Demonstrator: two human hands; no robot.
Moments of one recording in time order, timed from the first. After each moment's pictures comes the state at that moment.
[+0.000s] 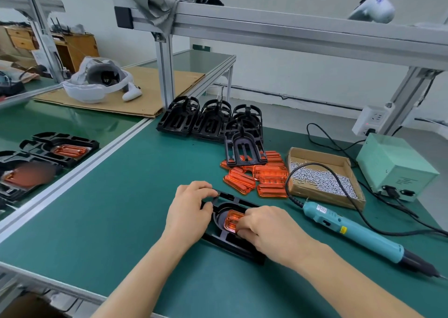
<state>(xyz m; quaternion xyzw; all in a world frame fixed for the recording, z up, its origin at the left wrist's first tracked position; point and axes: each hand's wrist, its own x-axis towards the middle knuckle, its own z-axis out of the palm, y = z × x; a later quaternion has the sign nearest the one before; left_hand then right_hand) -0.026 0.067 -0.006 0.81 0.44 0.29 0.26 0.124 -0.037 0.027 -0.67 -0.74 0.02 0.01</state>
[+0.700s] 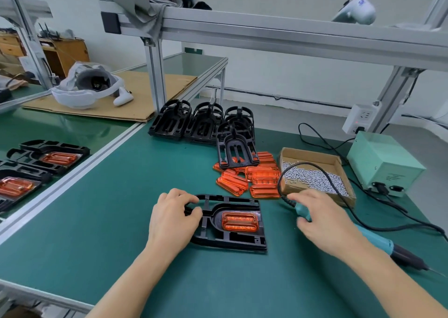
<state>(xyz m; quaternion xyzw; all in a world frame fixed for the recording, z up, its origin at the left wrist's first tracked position) -0.036 0.066 -0.009 0.79 0.50 0.28 0.22 0.204 -0.082 0.030 -0.82 -0.55 0.03 0.13</state>
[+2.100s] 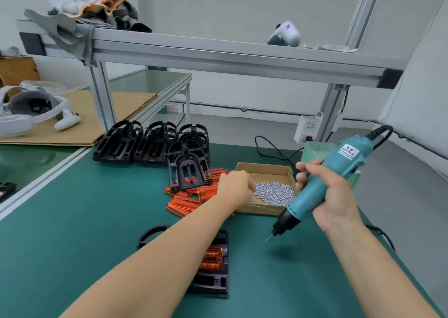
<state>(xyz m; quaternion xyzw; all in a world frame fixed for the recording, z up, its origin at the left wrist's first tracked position) 0.204 0.071 0.035 0.93 0.29 0.11 0.19 0.271 -0.094 0.084 -0.43 -0.19 0.27 0.84</state>
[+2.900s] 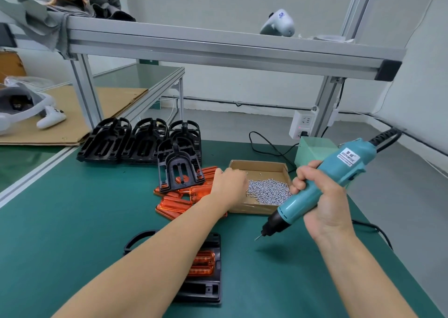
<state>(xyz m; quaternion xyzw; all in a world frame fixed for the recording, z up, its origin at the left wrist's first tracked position) 0.217 0.079 0.024 0.96 0.25 0.12 0.10 0.262 -0.091 0.076 -0.42 -0.20 0.22 0.86</state>
